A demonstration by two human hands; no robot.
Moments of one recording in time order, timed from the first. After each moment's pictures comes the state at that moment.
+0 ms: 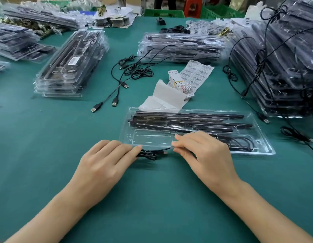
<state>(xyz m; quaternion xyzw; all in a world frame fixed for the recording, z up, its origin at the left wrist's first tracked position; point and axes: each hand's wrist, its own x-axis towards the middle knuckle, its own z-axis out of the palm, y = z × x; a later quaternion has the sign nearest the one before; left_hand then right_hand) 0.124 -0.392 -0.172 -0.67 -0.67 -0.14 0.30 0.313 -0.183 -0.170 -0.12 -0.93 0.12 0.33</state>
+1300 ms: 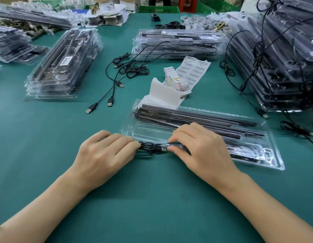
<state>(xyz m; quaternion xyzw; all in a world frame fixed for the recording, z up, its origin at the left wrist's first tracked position) 0.104 -0.362 -0.166 -0.69 -0.61 -0.15 0.36 0.305 -0.178 -0.158 -0.10 -0.95 0.09 0.27</state>
